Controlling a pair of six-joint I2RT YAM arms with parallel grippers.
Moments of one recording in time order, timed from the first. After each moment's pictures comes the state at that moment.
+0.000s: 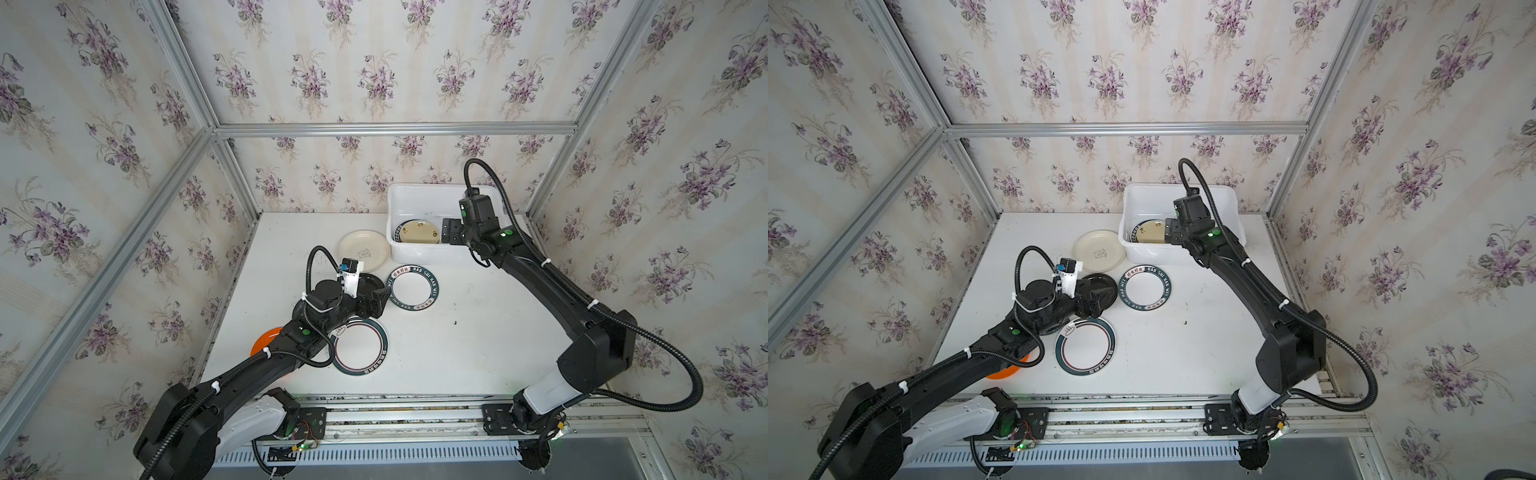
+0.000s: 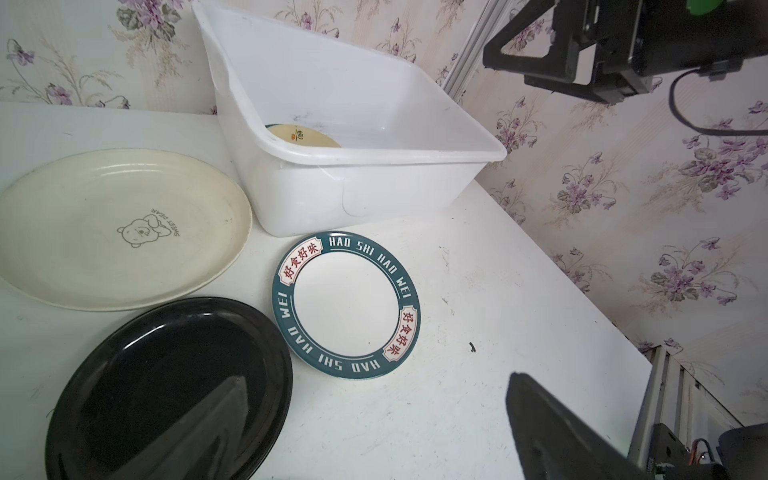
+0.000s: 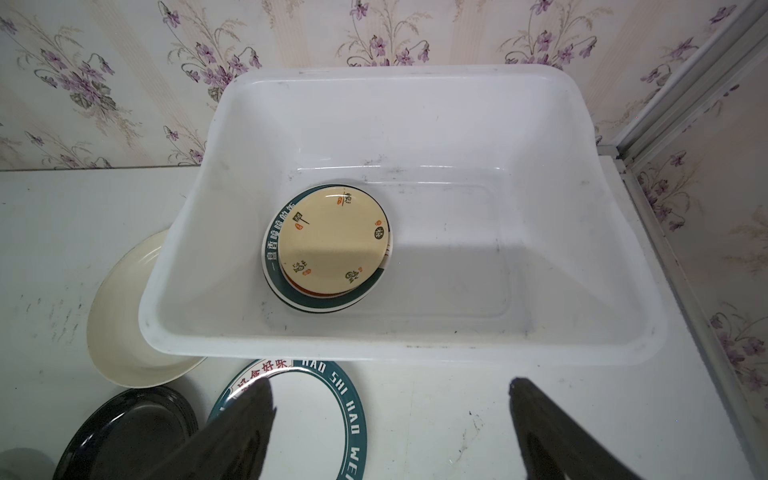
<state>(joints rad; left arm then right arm) -0.58 1.09 0.56 0.22 0.14 -0.36 0.40 1.57 1.49 -0.62 0.32 0.32</state>
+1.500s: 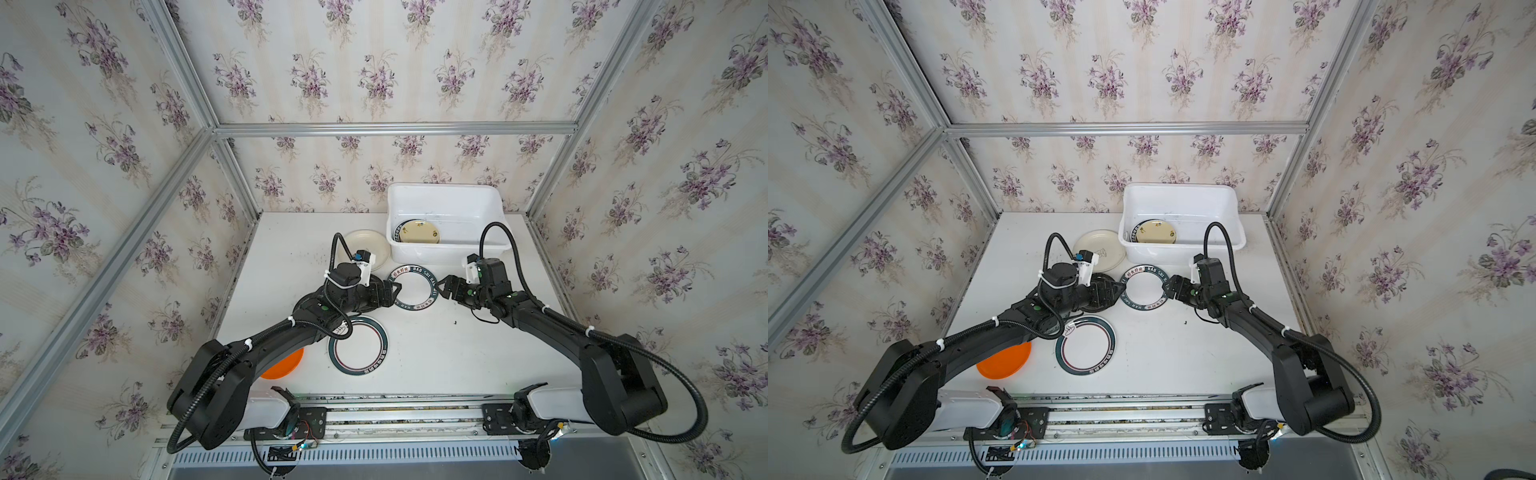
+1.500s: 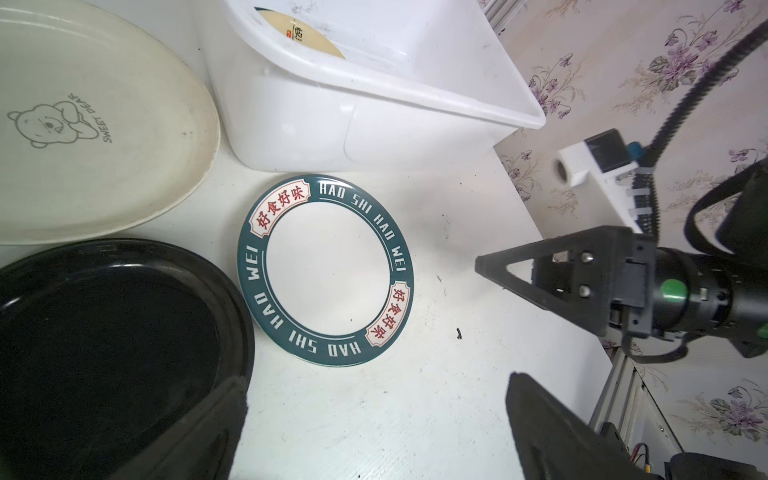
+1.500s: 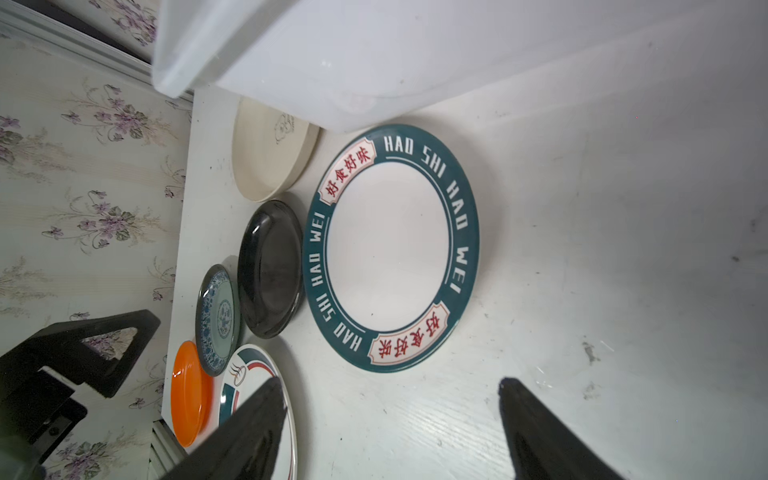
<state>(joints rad) -0.57 1.35 0.74 0.11 0.23 -0.52 0.29 1.39 0.70 -0.09 -0.37 0.65</state>
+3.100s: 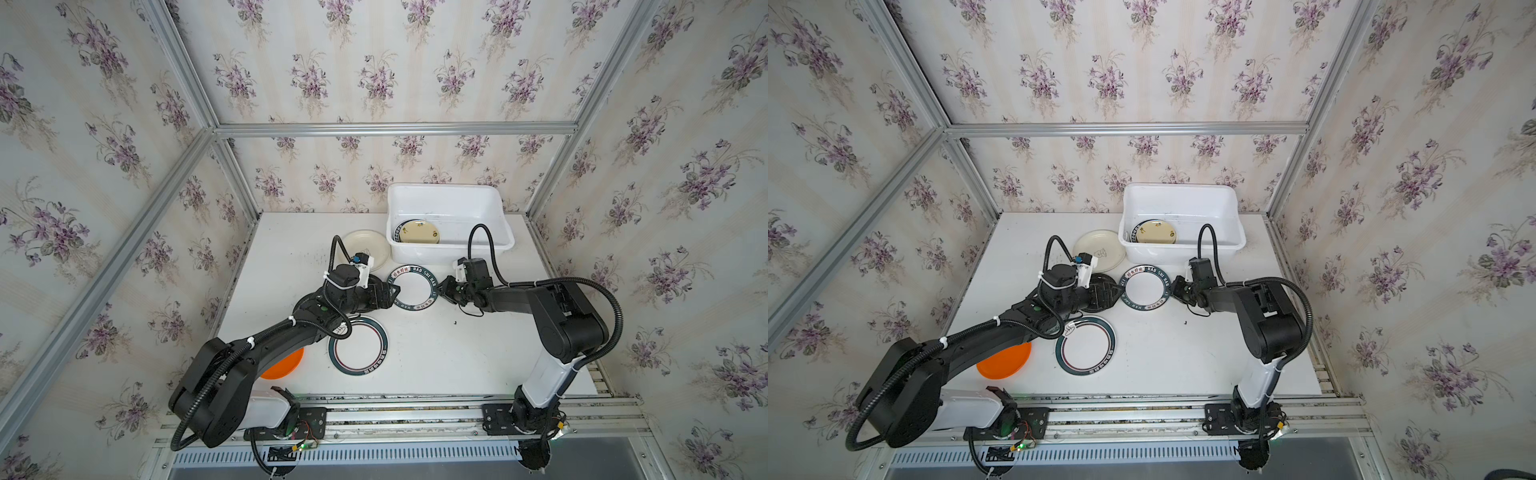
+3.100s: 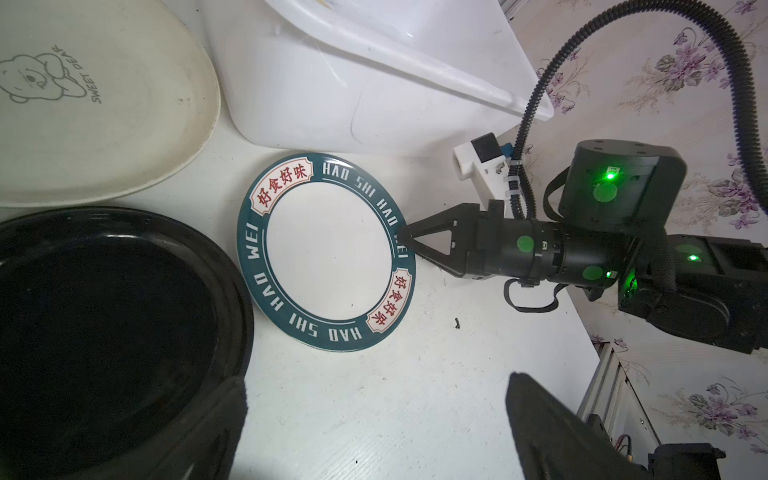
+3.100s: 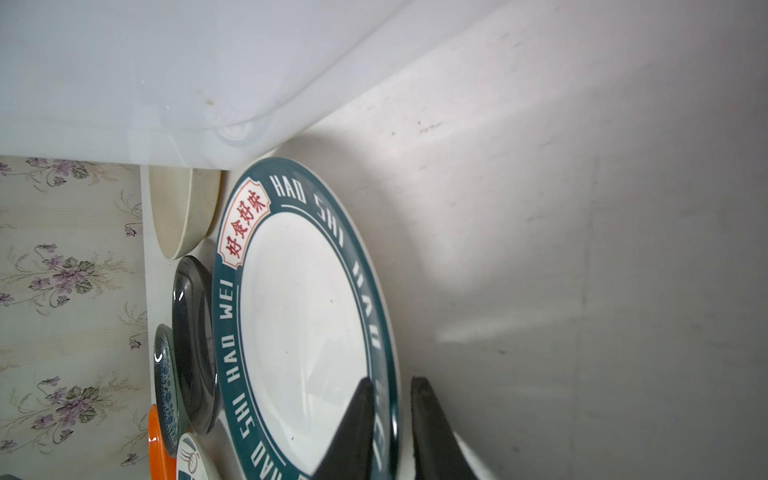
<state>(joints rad) -0.56 1.35 0.72 0.11 0.26 -0.55 0.25 1.80 0.78 0.18 -0.41 0.71</state>
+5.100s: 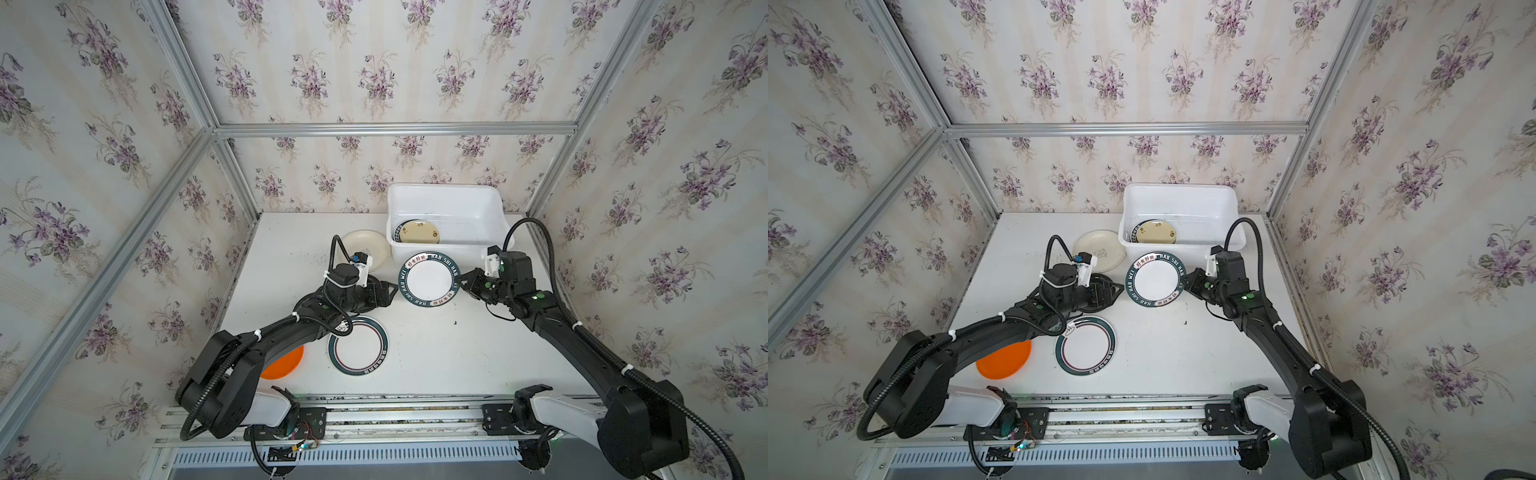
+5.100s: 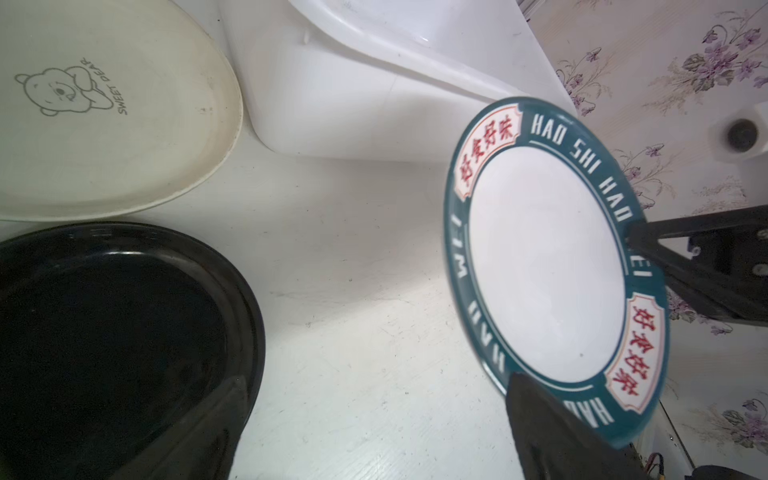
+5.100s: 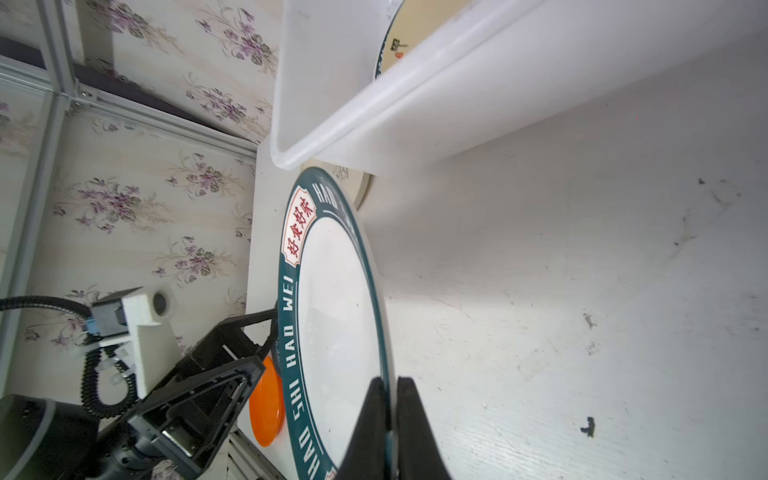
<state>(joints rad) -0.52 1.40 0.71 0.16 0.24 -0.51 0.21 1.14 0.80 -0.31 -0.42 0.74</state>
